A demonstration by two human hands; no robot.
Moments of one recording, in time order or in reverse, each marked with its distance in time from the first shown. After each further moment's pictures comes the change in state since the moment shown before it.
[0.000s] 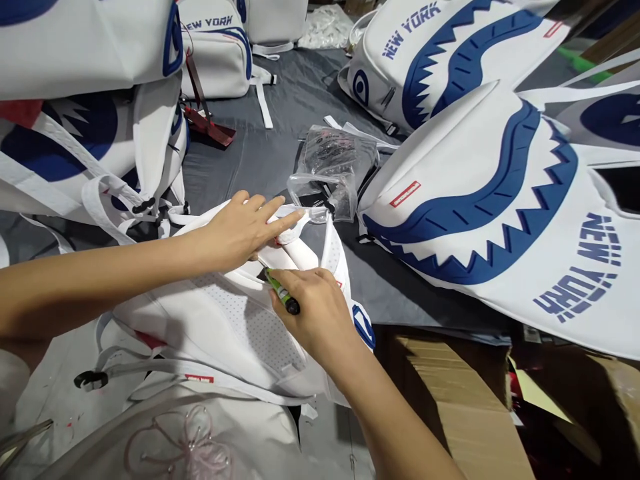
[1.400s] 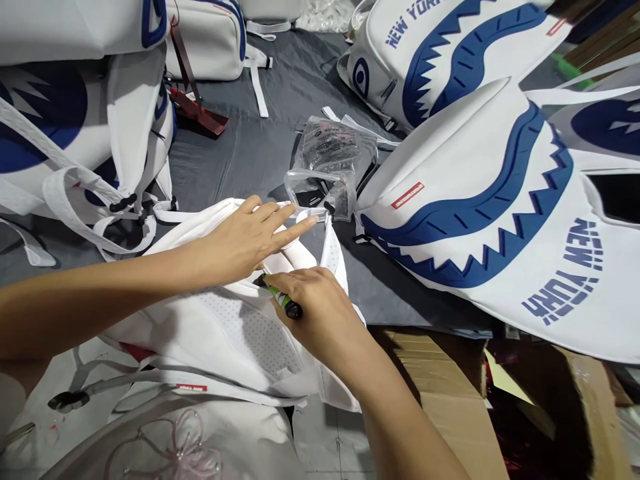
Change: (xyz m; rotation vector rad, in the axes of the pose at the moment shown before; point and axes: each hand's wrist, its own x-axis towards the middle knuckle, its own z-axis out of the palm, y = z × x) left_hand 0.005 0.005 0.021 -0.097 0.171 0.081; right_hand 0.011 0.007 -0.009 0.014 -0.082 -0.082
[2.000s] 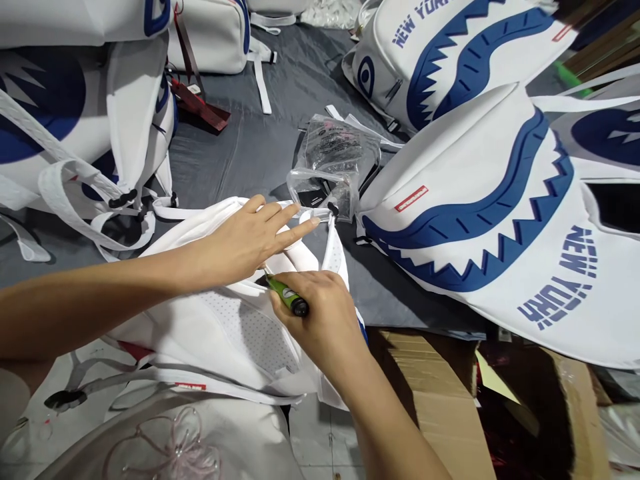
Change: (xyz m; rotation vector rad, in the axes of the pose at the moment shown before) left_hand 0.001 0.001 -0.001 0.026 -0.018 -0.014; right_hand -0.004 -0.003 0.011 0.044 0.136 0.150
